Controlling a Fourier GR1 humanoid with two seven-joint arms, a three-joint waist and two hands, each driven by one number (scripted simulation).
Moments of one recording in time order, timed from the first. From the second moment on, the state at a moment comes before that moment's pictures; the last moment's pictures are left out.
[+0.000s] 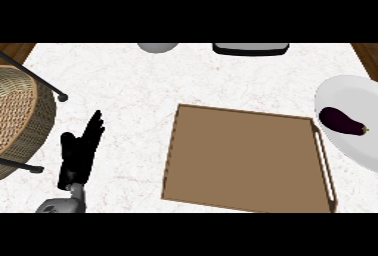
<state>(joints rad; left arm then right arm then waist) -0.05 0.10 0.01 -1.45 -0.09 0.11 0.20 -0.53 -0.77 -0.65 -0.19 0.27 0.11 -0.68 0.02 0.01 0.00</state>
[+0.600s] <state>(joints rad) -0.03 0.09 0.00 -1.47 -0.09 0.11 0.20 -0.46 -0.83 -0.66 -0.16 0.25 0.10 -0.71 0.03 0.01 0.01</state>
